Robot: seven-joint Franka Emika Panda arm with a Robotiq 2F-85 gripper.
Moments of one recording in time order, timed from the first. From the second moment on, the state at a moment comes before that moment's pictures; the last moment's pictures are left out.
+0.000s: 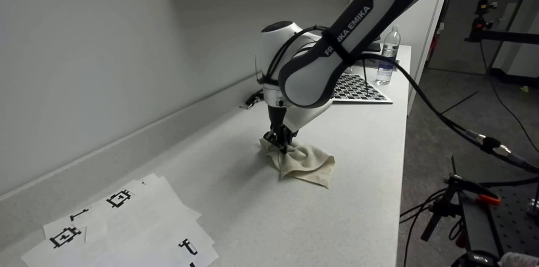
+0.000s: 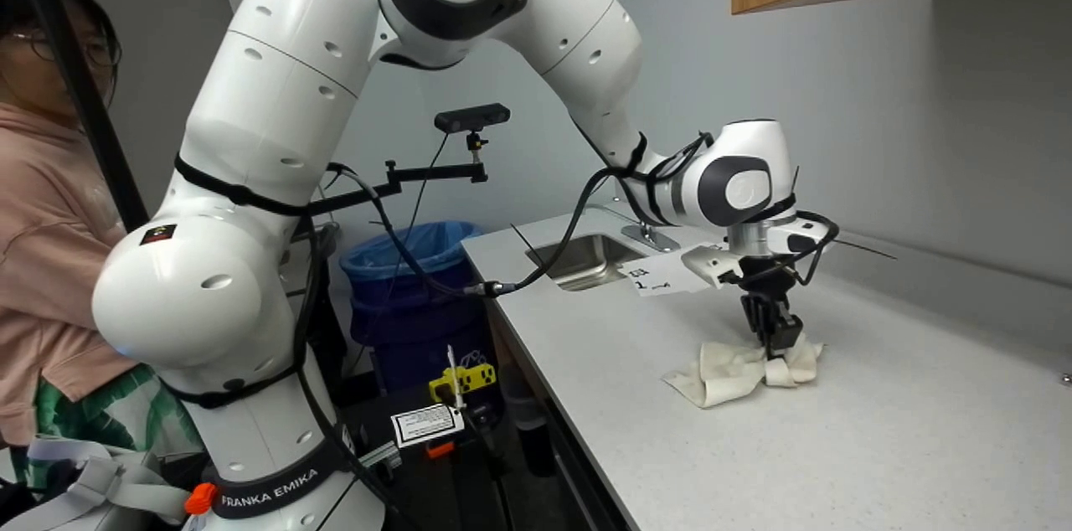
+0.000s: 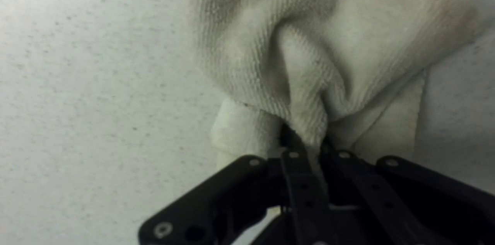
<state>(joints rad) 0.19 0.66 -0.15 -1.83 -0.11 2.47 0.45</state>
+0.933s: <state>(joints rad) 0.27 0.72 -0.13 -1.72 -0.19 2.35 0.45</state>
